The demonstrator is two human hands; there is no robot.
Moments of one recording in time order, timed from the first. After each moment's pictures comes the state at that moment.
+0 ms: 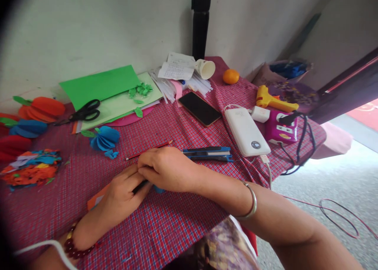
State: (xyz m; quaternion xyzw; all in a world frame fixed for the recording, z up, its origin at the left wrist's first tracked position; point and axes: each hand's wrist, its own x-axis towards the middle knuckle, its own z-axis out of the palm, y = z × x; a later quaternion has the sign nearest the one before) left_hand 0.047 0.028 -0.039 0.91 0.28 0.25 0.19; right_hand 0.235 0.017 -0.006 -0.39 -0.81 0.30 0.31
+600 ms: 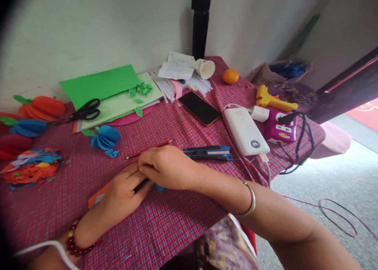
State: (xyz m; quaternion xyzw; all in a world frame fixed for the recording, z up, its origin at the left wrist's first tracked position) left_hand 0.048 0.028 -0.039 0.92 0.27 0.24 0.18; right_hand 0.235 0.018 -0.009 -0.39 -0.82 0.29 0.30
